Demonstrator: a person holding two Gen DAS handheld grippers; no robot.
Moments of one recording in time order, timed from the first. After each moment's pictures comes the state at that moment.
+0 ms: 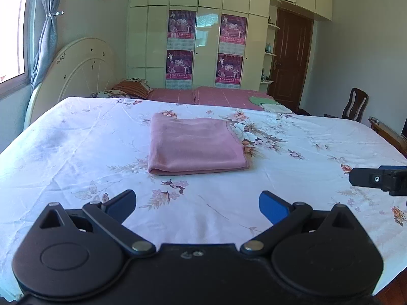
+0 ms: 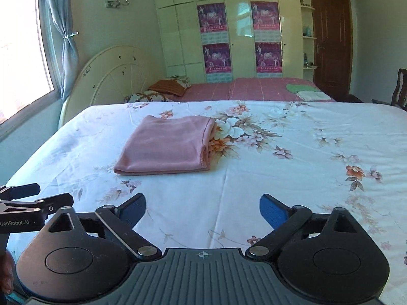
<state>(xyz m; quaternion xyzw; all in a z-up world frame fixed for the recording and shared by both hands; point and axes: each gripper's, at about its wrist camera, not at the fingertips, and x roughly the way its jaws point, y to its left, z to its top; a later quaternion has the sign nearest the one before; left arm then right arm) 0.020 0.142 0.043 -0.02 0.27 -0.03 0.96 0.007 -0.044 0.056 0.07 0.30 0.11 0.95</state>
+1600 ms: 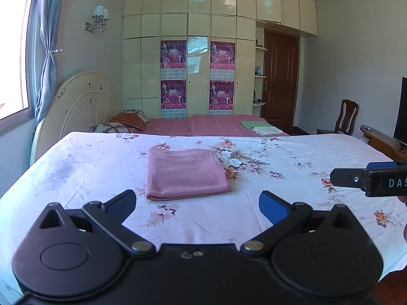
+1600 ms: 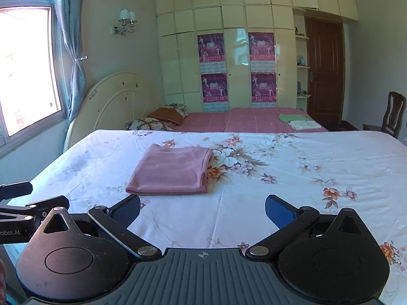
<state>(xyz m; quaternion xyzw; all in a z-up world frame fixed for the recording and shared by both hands) -0.039 0.116 0.087 0.01 0.21 -0.03 0.98 -0.066 -0.060 0.100 0.06 0.23 0.10 0.97</state>
